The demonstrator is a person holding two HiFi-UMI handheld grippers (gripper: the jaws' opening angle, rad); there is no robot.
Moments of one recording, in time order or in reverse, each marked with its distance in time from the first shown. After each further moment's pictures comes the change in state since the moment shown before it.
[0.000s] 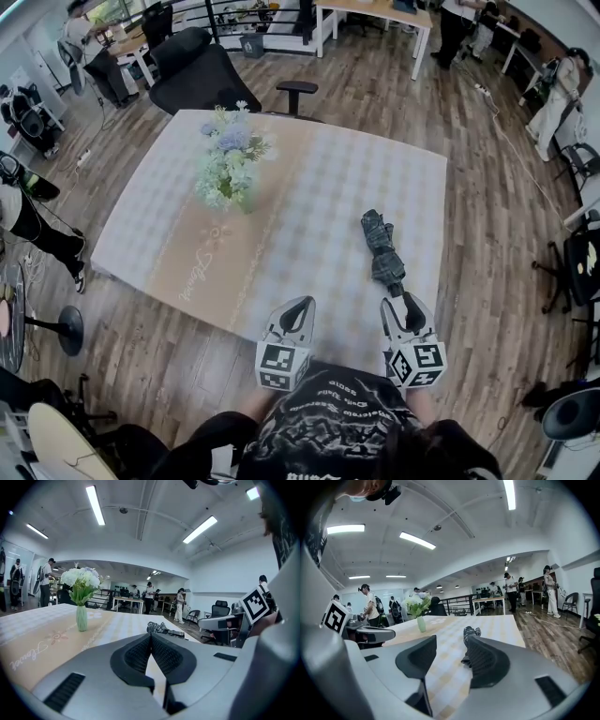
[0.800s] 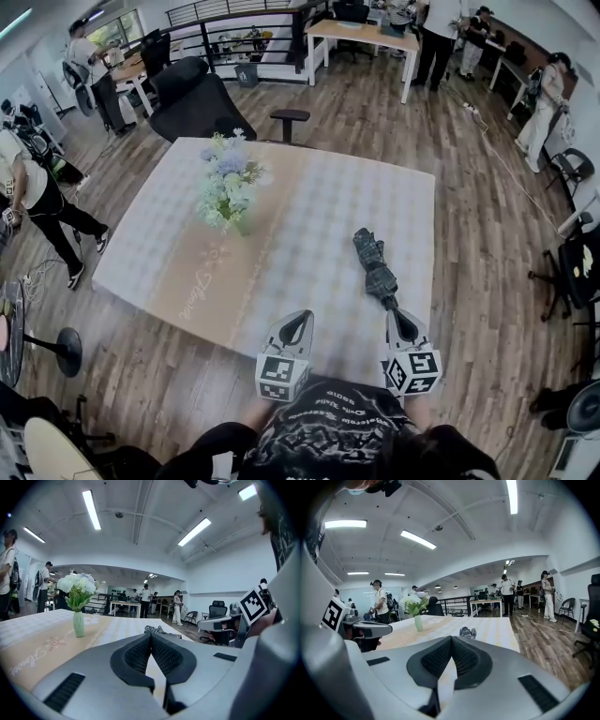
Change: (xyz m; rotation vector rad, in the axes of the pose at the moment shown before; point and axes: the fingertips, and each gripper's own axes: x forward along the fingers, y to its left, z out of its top) left arm -0.011 -0.014 0.010 0.041 -0.041 -0.026; right arm -0.017 -0.004 0.001 -0.030 -0.007 -0.044
